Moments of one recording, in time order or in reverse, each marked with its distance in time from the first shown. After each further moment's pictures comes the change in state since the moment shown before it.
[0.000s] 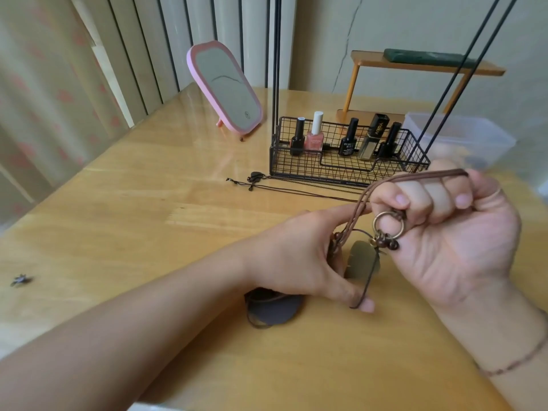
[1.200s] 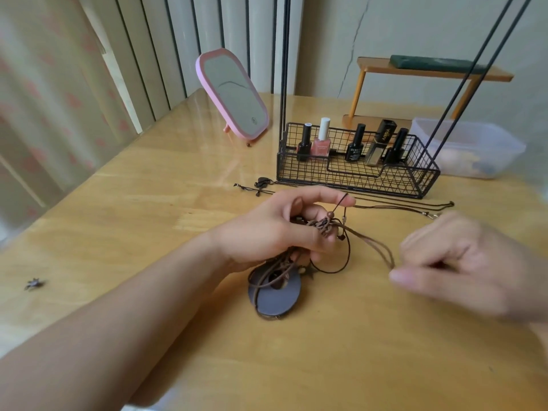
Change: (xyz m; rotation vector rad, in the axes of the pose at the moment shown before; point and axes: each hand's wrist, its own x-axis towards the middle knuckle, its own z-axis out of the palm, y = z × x) left_hand -0.006 -0.025 -0.033 -0.542 0.040 0.004; right_hand 0.010 -0.025 -0.044 -1.243 -0.944 0.003
